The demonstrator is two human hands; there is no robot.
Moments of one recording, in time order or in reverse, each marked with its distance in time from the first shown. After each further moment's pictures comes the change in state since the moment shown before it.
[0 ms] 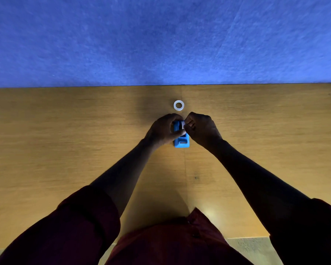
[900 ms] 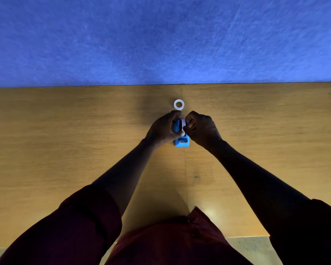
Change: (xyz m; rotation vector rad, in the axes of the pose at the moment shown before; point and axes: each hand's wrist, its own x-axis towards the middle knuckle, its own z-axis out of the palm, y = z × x) left_hand -0.001 -0.003 0.004 0.028 0.016 0.000; right_hand -0.003 0.003 0.006 0.039 0.033 0.004
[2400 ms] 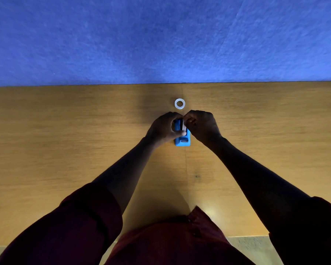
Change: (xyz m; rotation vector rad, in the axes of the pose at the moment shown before) left_hand 0.000 0.006 -0.006 0.029 -0.052 -0.026; right_hand 0.007 -0.008 -0.006 0.061 0.005 0.025
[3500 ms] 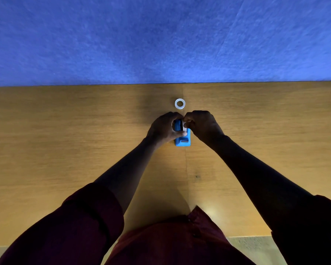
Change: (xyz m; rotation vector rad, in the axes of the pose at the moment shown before) left_hand 0.002 0.001 0.002 0.048 0.019 -0.027; right_hand 0.002 -0.007 -0.014 -0.126 -0.141 -0.095
